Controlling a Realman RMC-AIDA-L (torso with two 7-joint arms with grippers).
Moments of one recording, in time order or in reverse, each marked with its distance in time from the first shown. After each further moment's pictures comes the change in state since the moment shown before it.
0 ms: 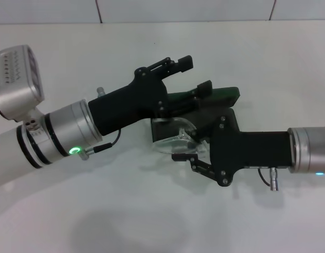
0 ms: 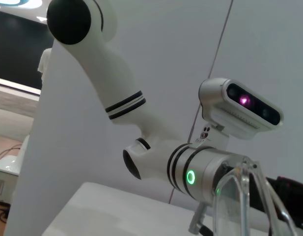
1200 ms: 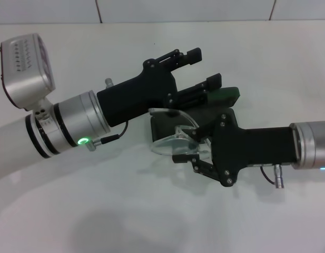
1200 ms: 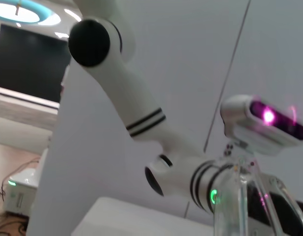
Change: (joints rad) left arm -0.042 -0.004 -0.004 -0.001 0.004 -0.024 -0.001; right arm 0.039 0.000 0.107 0.017 -0.113 -0.080 0.042
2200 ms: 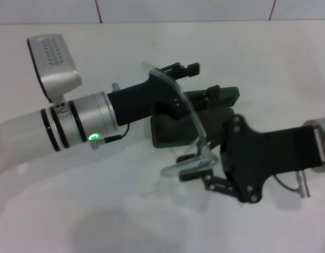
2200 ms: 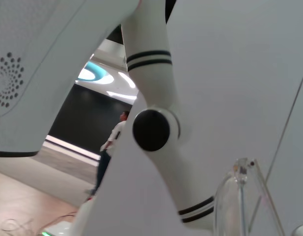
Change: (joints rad) left arm -0.045 0.001 0.003 -0.013 0.075 -0.172 -0.043; right arm 0.021 0.000 0.103 -0.049 -0.082 -0.263 -0.031
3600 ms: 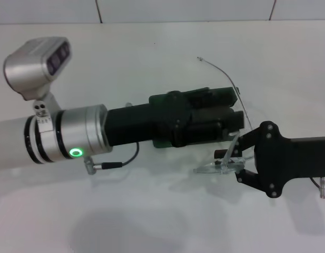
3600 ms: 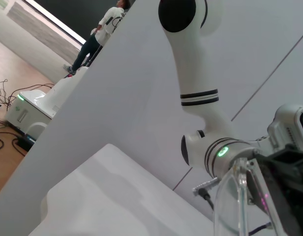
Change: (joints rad) left arm -0.006 0.041 0.147 0.008 -0.056 0.347 -0.336; right arm -0.264 -0.006 0.071 -0.348 -0.156 0.190 -0.155
